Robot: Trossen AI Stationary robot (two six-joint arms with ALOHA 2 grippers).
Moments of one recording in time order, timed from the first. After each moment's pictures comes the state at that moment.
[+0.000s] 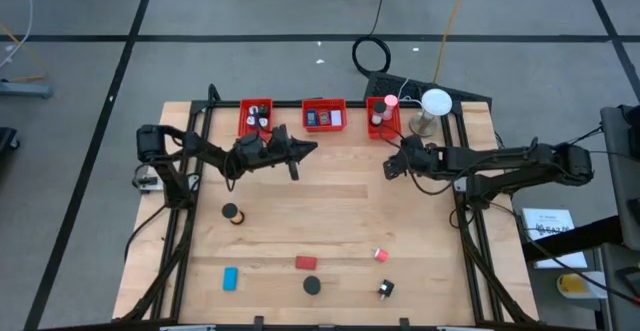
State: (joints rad) left arm 0.30 1.74 0.50 1.31 0.07 -0.24; right arm -0.18 1.09 0.55 -0.44 0.47 0.86
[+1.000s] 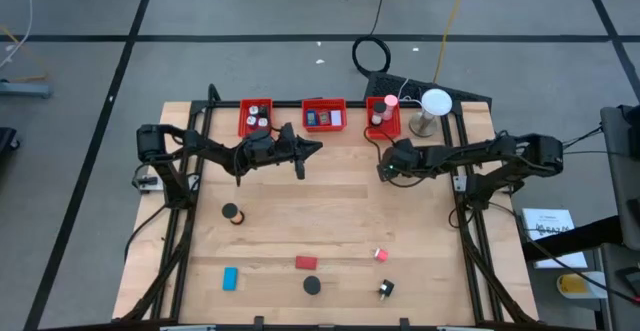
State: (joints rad) left arm 0.31 1.74 0.58 1.12 0.08 -0.16; right arm -0.26 1.39 0.57 -0.41 0.37 0.95
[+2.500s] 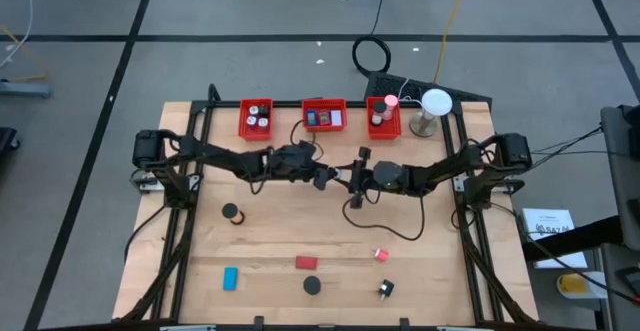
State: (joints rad) left arm 0.11 1.72 0.86 0.41 -0.08 -0.81; right arm -0.03 1.66 0.56 0.80 0.26 -0.29
